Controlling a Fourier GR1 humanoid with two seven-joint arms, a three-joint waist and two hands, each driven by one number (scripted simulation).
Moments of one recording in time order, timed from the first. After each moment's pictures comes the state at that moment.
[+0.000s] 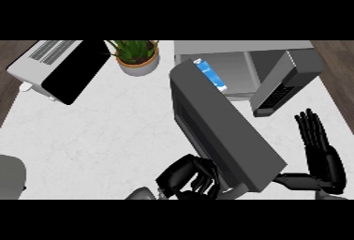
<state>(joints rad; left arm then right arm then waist) -0.29 0.01 -0.77 -1.16 -0.06 0.02 -0.22 0.01 -0.22 -0.14 -1.27 -0.08 0.21 -0.69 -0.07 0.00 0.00</state>
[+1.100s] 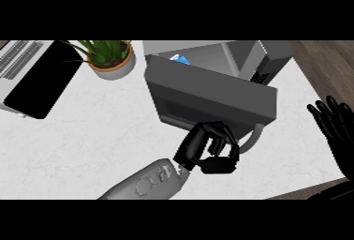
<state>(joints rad) -0.66 0.01 -0.94 -1.03 0.43 0.54 -0.28 0.03 -0.37 -0.12 -1.63 -0.34 0.50 -0.44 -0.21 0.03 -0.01</state>
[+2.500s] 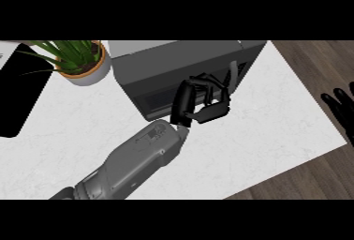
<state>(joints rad) -0.88 0.00 -0.75 -0.85 0.80 0.61 -0.47 -0.03 -0.46 -0.13 -1.77 -0.57 0.58 -0.29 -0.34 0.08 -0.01</state>
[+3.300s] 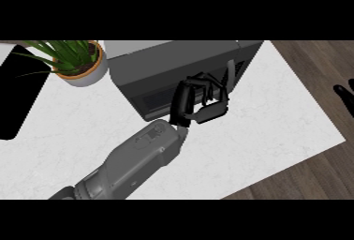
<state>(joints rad) -0.88 0.00 -0.76 -0.82 0.88 0.60 -0.60 -0.07 -0.51 -0.16 -1.79 -0.67 0.57 -0.23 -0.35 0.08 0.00</state>
